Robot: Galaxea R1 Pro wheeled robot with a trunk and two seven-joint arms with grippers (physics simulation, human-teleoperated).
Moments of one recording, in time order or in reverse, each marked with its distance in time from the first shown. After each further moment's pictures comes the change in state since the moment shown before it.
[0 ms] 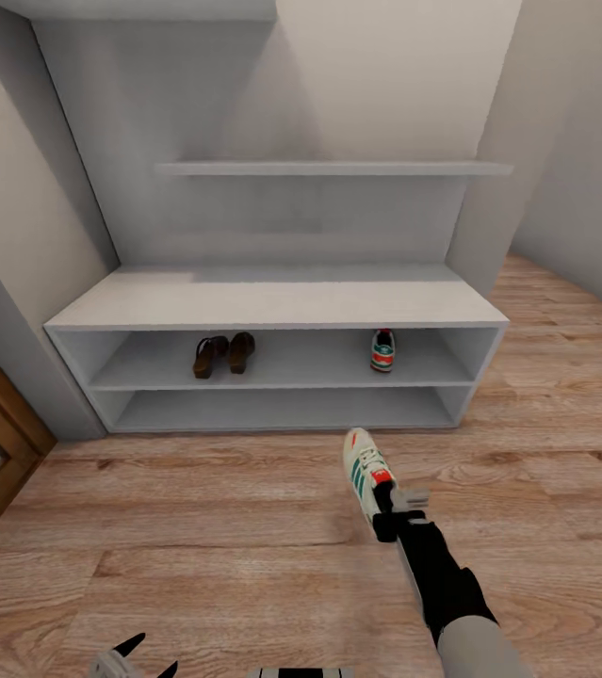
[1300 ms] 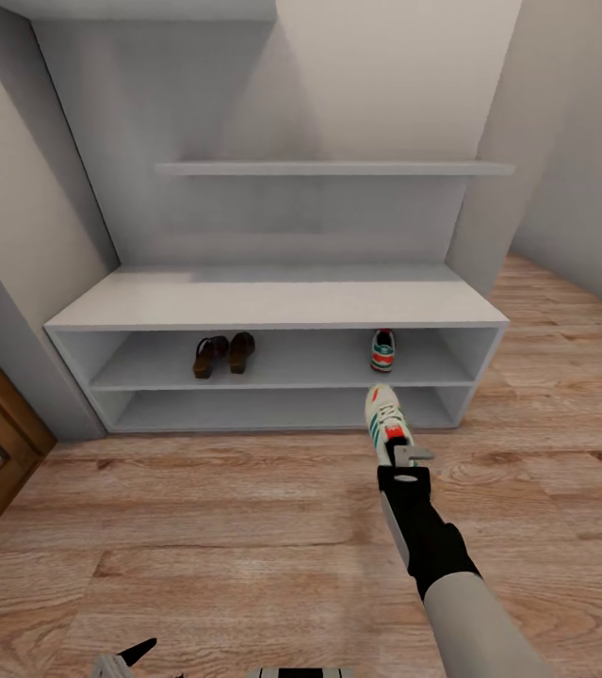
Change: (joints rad) left arm -0.005 0.006 0.001 -0.002 -0.006 0.018 -0.146; right arm -0.106 0.000 0.157 -0.043 -0.211 0.019 -0.369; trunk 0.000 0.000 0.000
